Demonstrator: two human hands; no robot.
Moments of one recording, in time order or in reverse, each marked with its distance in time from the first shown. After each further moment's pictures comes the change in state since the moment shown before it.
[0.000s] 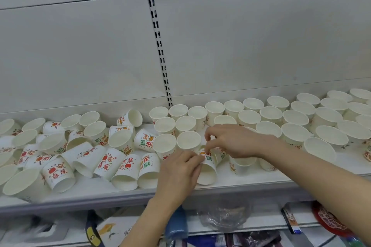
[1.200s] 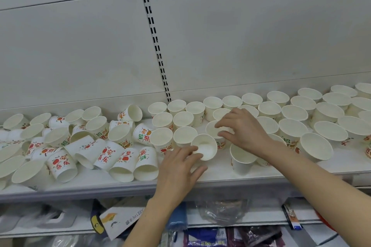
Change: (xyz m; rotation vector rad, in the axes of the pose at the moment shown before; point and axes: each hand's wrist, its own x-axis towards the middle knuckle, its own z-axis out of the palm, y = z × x) left_hand -0.011 0.017 0.010 0.049 -0.061 -0.104; right_hand -0.022 0.019 0.025 0.177 0.556 0.303
